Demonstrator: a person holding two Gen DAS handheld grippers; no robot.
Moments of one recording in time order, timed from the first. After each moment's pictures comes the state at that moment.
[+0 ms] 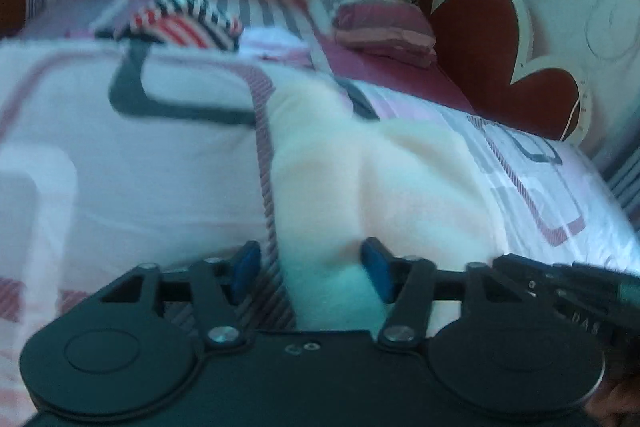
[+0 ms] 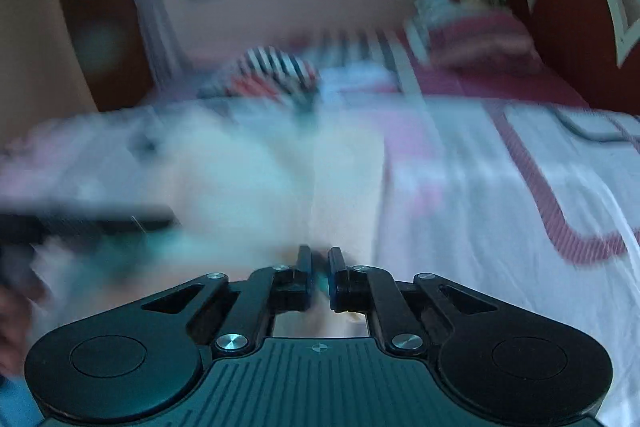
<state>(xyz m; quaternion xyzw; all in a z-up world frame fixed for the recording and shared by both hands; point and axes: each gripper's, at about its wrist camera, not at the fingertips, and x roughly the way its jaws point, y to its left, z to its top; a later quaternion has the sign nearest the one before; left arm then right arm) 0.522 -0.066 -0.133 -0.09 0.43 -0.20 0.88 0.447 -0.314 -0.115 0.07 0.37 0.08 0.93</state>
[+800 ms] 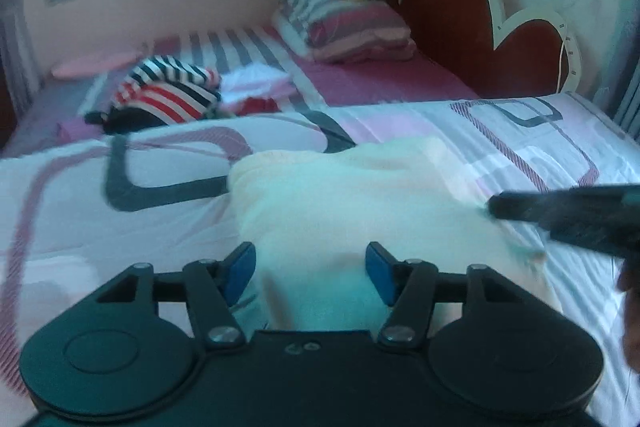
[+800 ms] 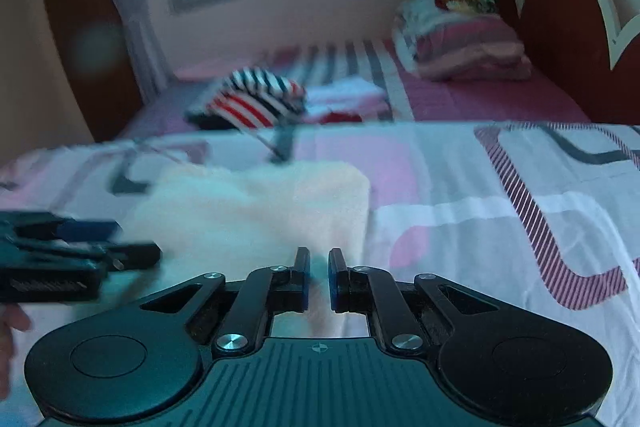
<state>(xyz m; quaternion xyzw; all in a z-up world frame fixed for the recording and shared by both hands) 0.501 -0.093 -0.094 0.05 0.37 -0.21 0.90 0.466 -0.328 -0.094 0.10 0.34 0.07 0.93</state>
